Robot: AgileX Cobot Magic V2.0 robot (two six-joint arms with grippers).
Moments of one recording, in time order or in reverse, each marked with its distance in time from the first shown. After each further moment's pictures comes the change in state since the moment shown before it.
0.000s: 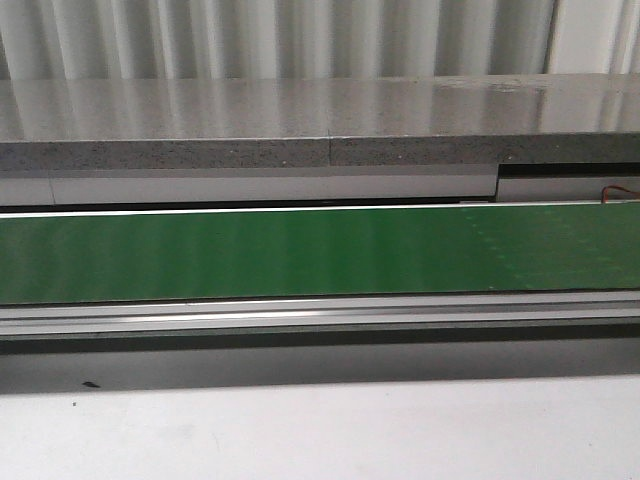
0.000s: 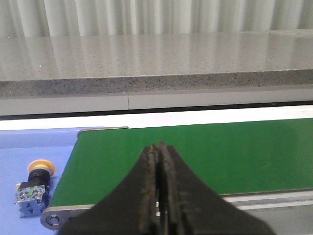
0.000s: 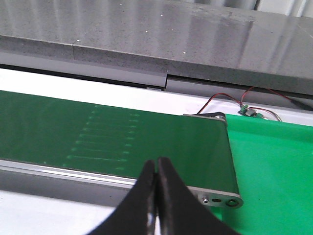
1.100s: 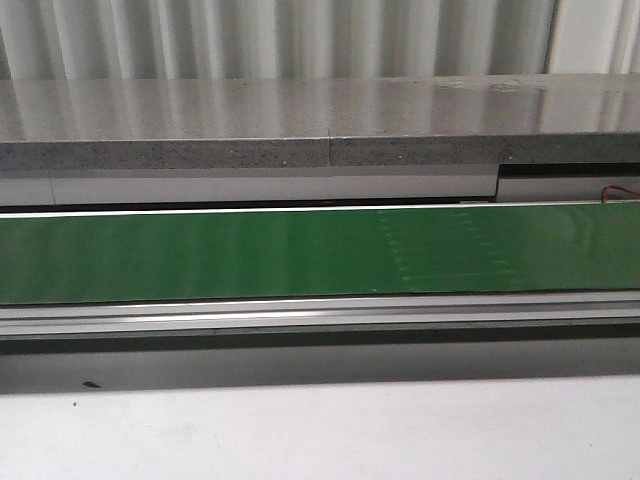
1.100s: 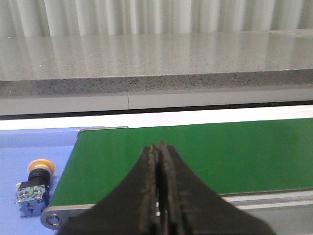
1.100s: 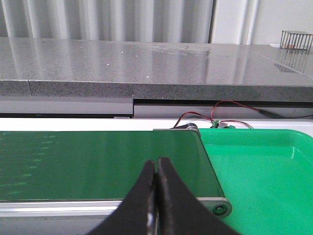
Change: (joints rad) left arm 0.000 0.000 0.000 0.000 0.002 0.000; right arm -0.173 -0.135 0.357 0.037 -0.434 0.033
